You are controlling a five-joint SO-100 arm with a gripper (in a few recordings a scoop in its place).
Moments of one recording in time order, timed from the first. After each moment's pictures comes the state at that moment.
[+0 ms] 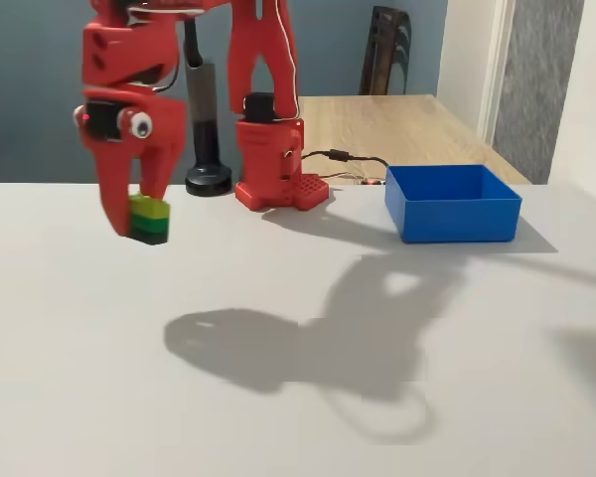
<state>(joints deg) 20.9 98.4 104.2 63.7 8.8</state>
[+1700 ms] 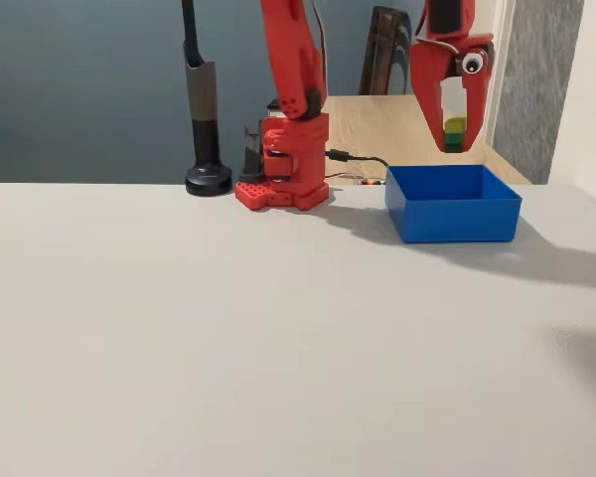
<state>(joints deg) -64.1 107.0 103.9 82.4 3.6</state>
